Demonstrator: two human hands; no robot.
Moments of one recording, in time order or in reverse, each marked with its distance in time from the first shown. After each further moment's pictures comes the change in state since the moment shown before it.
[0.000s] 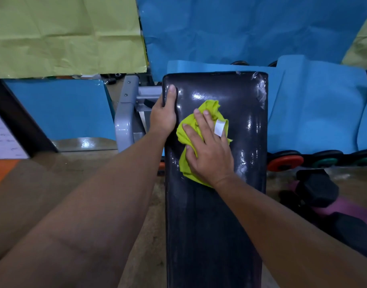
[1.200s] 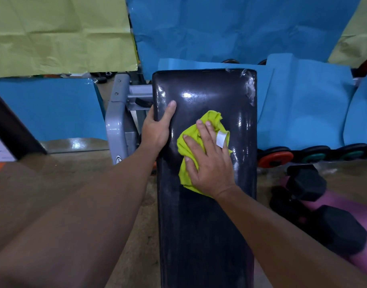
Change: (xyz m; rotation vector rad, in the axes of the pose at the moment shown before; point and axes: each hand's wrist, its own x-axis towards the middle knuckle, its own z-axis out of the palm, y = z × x) left_hand -0.028 -0.029 -0.002 -0.010 -0.016 0.028; right_hand -0.037 0.013 -0.008 0.027 -0.003 0.047
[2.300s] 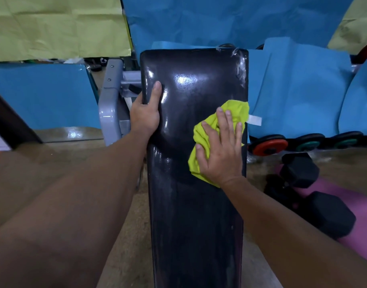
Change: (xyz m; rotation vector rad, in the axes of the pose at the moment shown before) left_hand 0.003 -0.006 0.007 0.006 0.108 0.034; right_hand -0.028 0.036 -0.008 0.007 0.101 0.104
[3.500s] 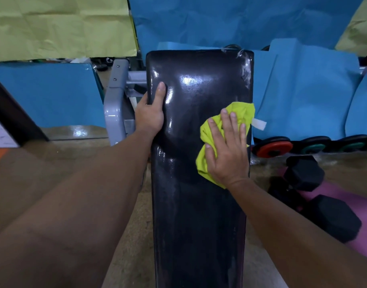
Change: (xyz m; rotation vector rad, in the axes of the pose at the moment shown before) left_hand -0.002 0.002 -0.002 -0.006 0.001 -0.032; right_hand -0.001 0.007 -0.002 -0.006 -0.035 -0.021
